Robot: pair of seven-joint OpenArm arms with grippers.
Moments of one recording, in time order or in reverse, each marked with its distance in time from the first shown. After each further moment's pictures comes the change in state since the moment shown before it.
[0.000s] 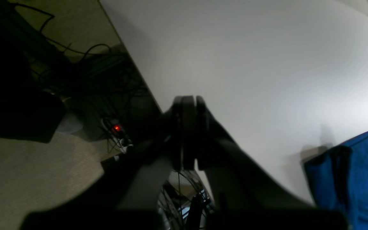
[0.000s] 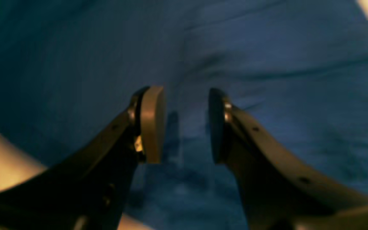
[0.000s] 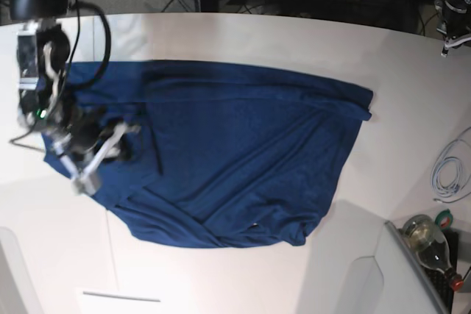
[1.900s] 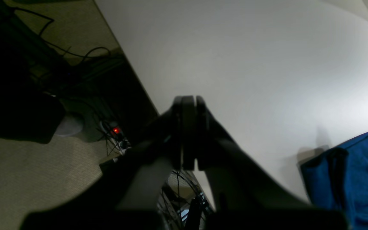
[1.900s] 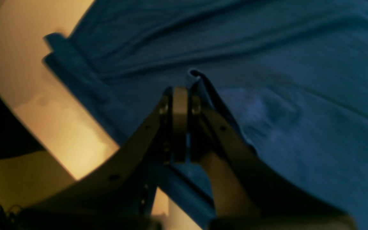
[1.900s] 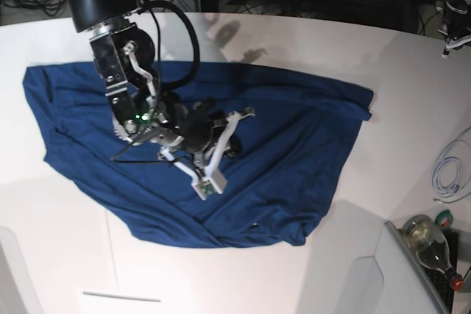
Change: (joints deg) left arm -0.1 -0.1 0.0 0.2 0.0 0.0 -0.2; right arm 1.2 -13.5 -22.5 5.6 -0.9 -3.4 -4.5
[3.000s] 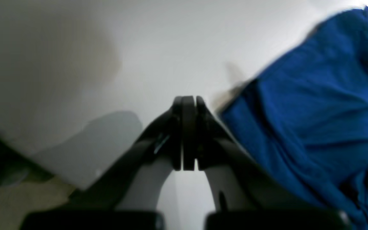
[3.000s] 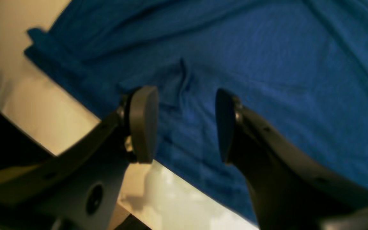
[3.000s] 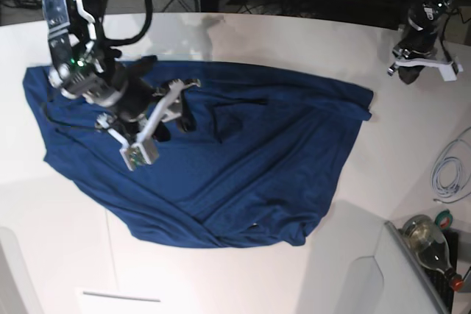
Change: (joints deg) left arm 1.0 0.3 18.1 -2.8 -0.2 -11.4 -9.7; right arm -16.3 9.3 10.2 22.2 1.1 -1.4 0.2
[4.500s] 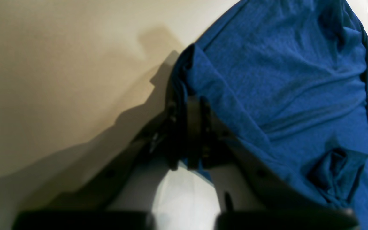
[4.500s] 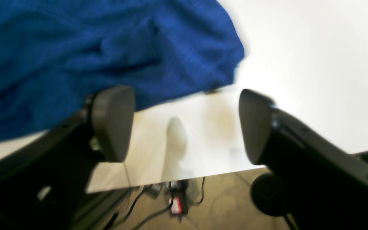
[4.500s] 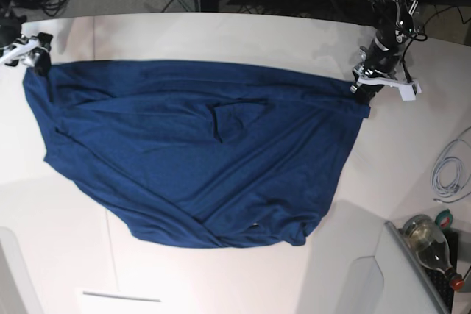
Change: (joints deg) left arm -11.3 -0.9 7.0 -21.4 -0.5 -8.8 -4.1; right arm -4.7 -8.2 60.7 -15.3 -0.2 26.6 -2.3
